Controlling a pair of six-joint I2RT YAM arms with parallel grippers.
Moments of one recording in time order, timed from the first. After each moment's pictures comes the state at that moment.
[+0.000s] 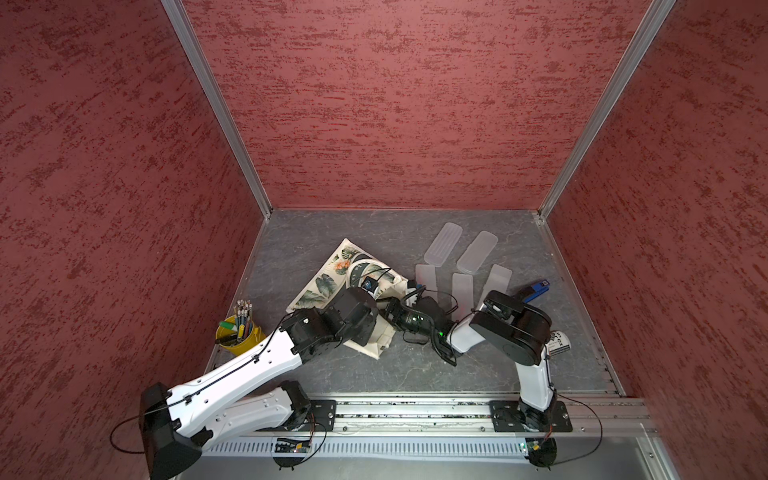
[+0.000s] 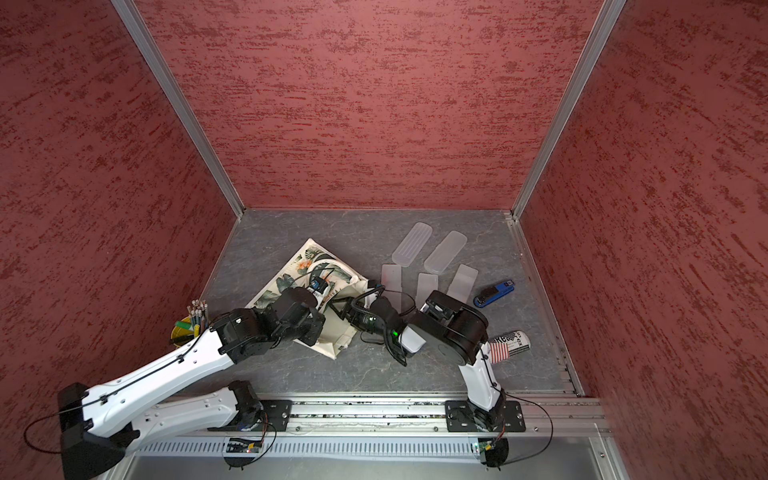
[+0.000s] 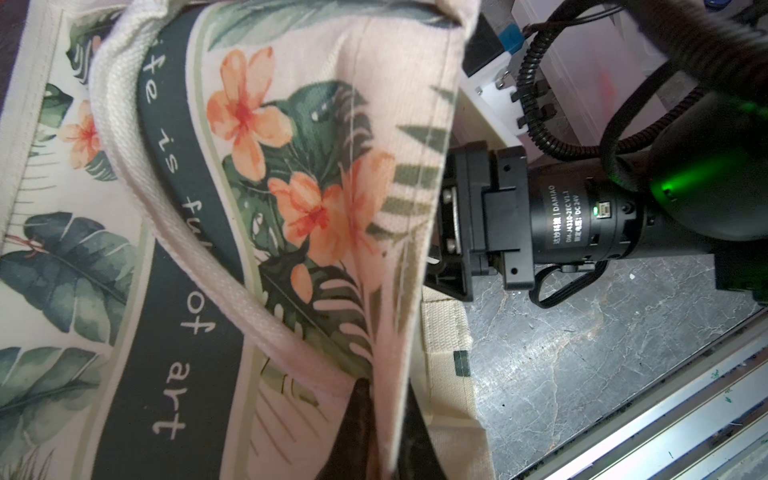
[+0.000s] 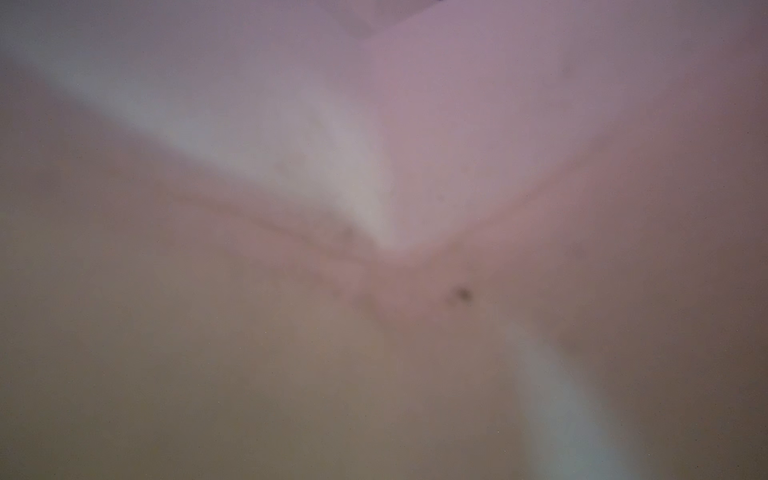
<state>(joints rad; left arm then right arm) -0.91 1.00 0.88 -0.85 -0.26 -0.30 0.91 2.02 0.71 1.10 -0.19 1.31</state>
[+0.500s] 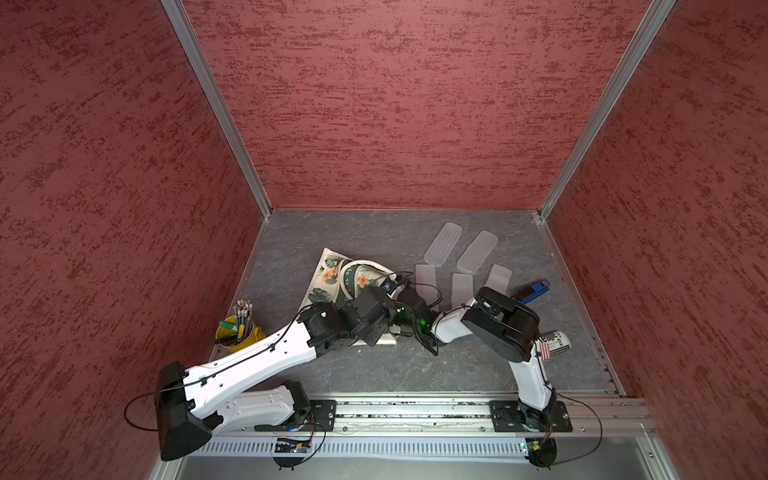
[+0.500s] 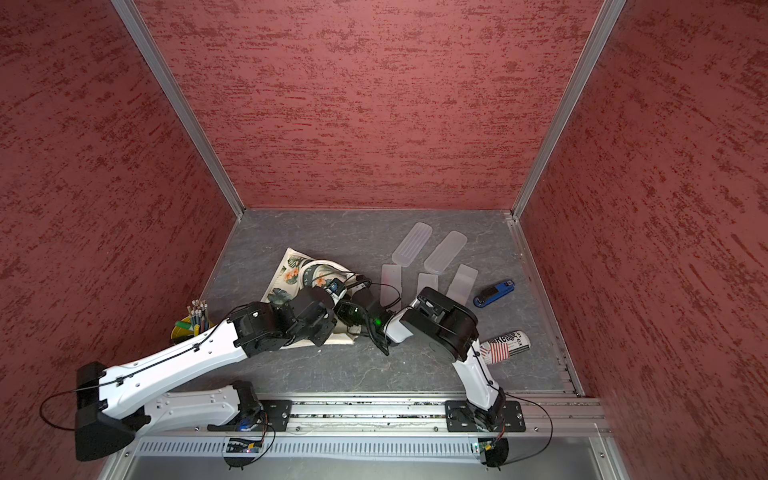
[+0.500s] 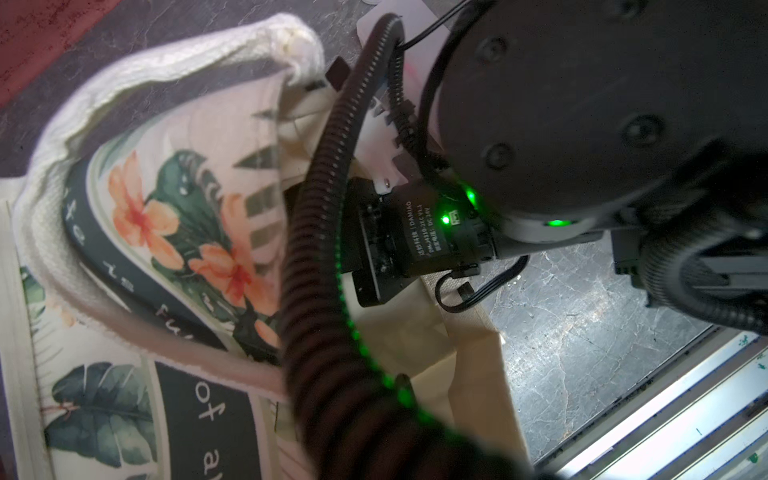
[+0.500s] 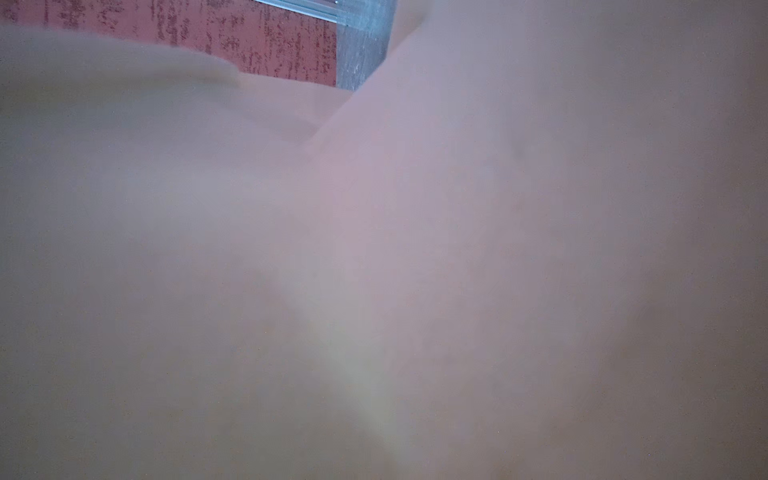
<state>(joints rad) -1.00 1.11 0.99 -0.89 -0.32 -0.20 0.92 2.11 0.93 0.92 -0.18 1.39</state>
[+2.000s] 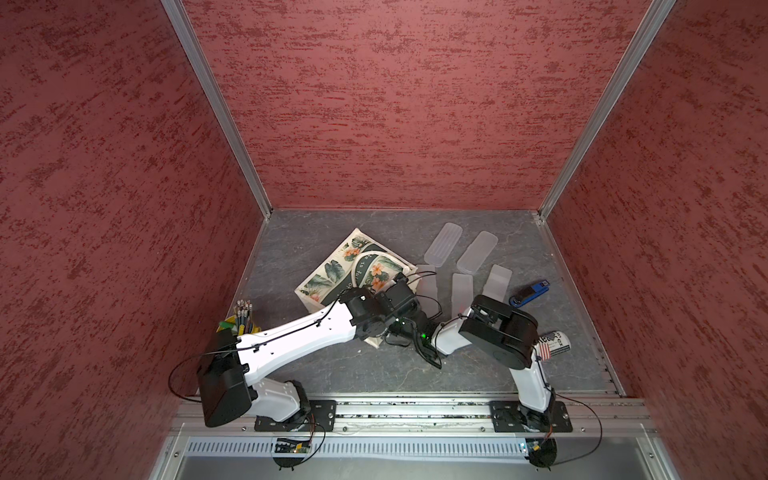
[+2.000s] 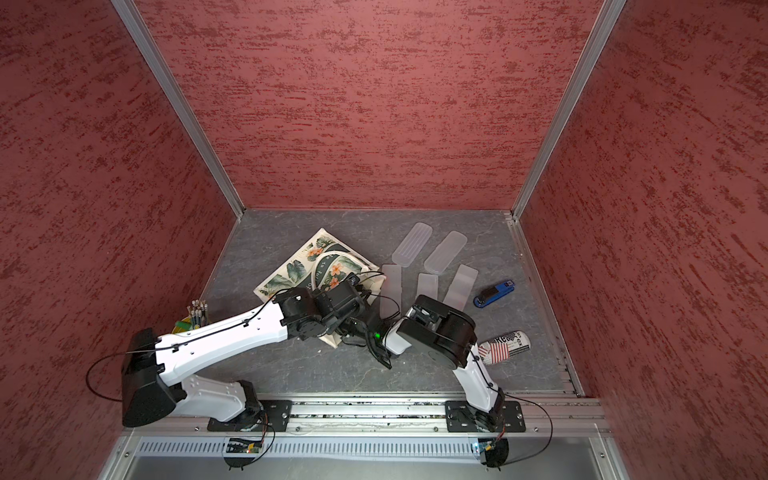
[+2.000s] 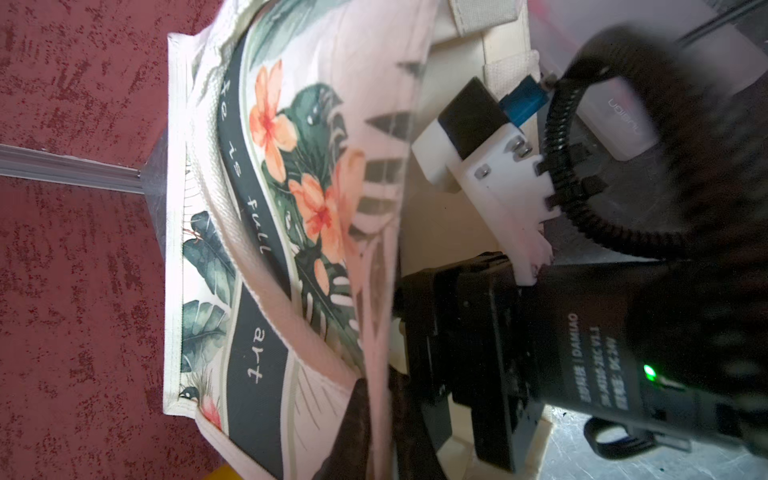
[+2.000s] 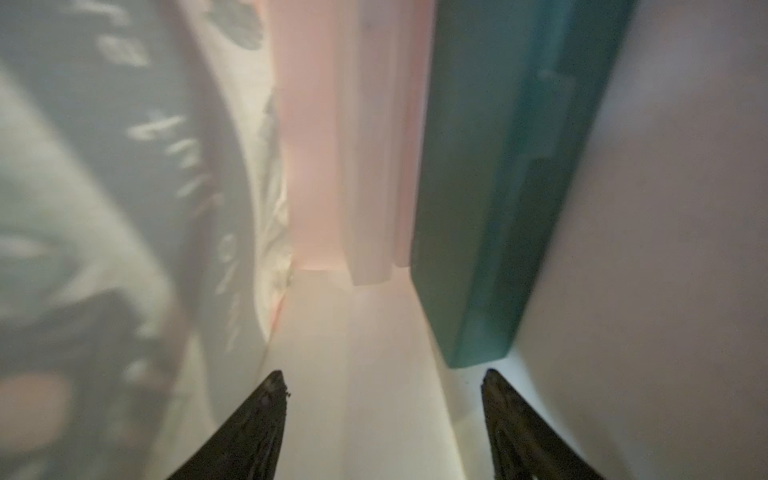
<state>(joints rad) -1.02 1.37 1.15 -1.03 -0.63 -0.21 1.00 2.09 0.84 1.05 -0.06 1.57</state>
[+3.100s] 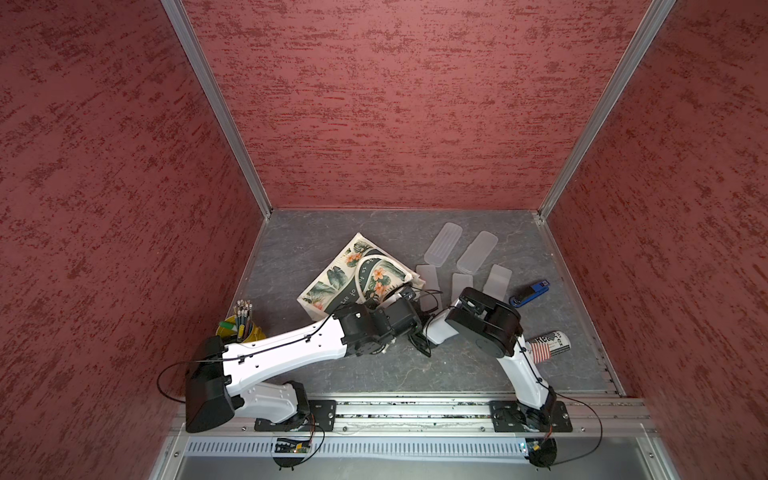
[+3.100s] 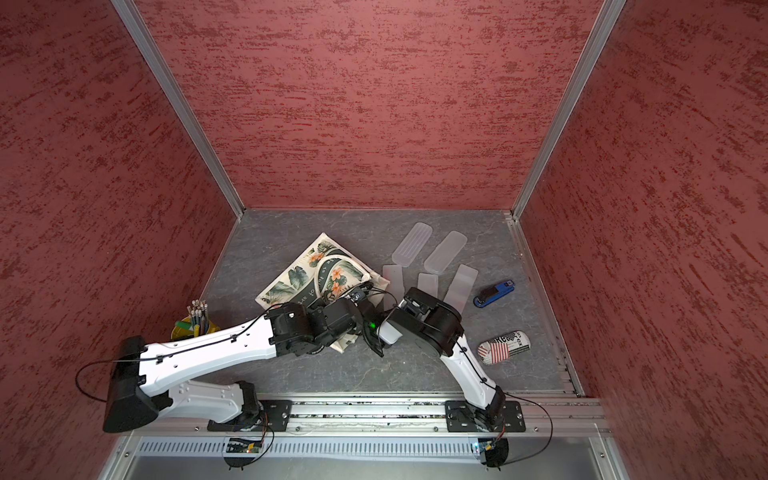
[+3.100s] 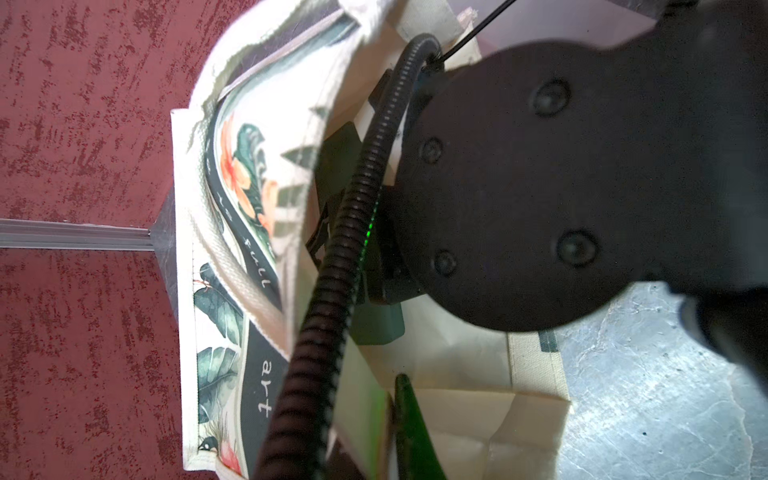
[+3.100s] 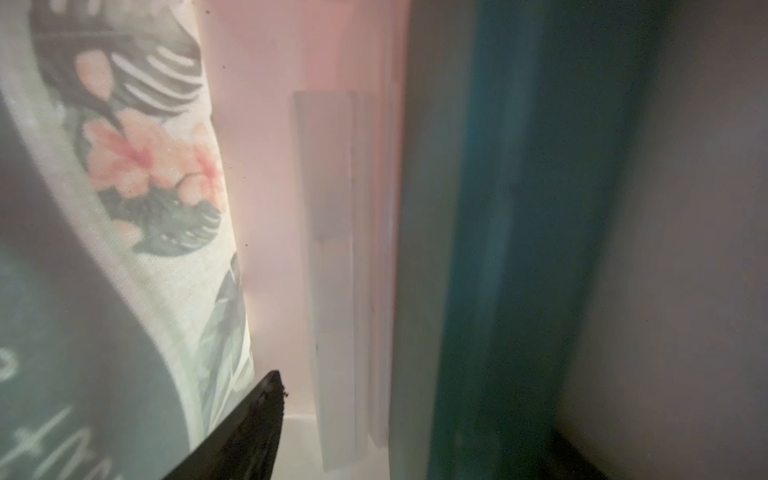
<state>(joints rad) -1.14 1.30 1.07 -0.96 -0.66 -0.13 0.93 2.24 1.00 1.07 0.01 1.53</state>
